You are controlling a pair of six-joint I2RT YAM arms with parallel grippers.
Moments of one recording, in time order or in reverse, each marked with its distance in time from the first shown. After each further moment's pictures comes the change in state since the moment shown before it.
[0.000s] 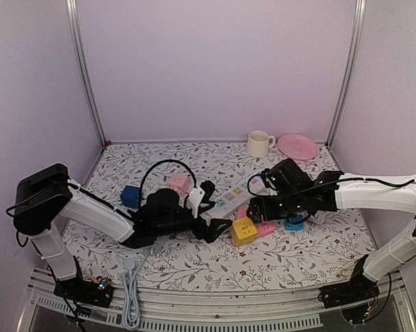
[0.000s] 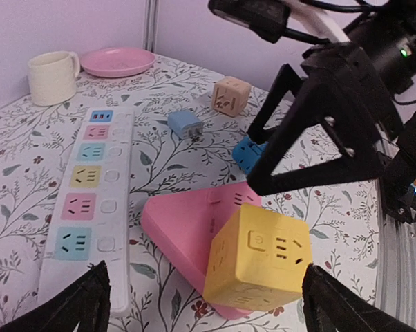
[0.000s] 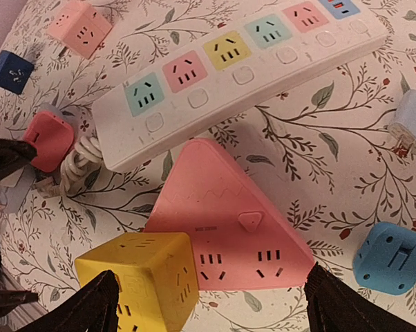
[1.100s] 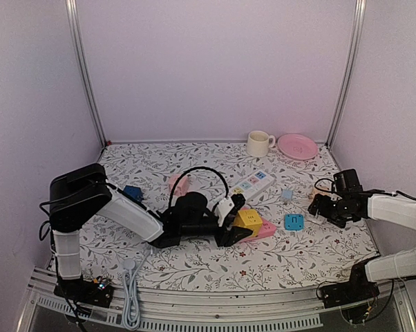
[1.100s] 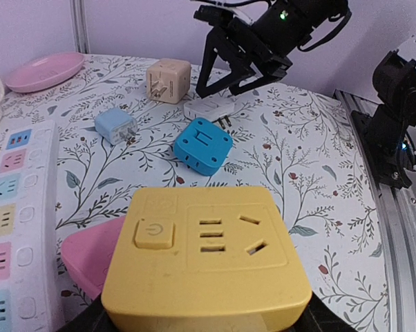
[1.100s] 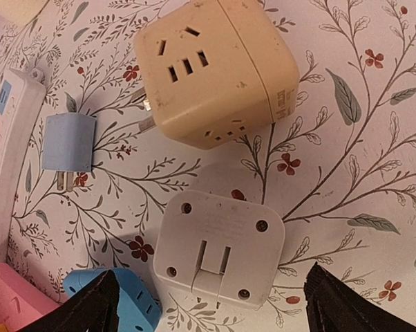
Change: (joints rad) left arm -0.030 0.265 0.215 0.008 0.170 0.120; right arm -0.680 -0.214 -0.401 0.136 -0.106 -0.012
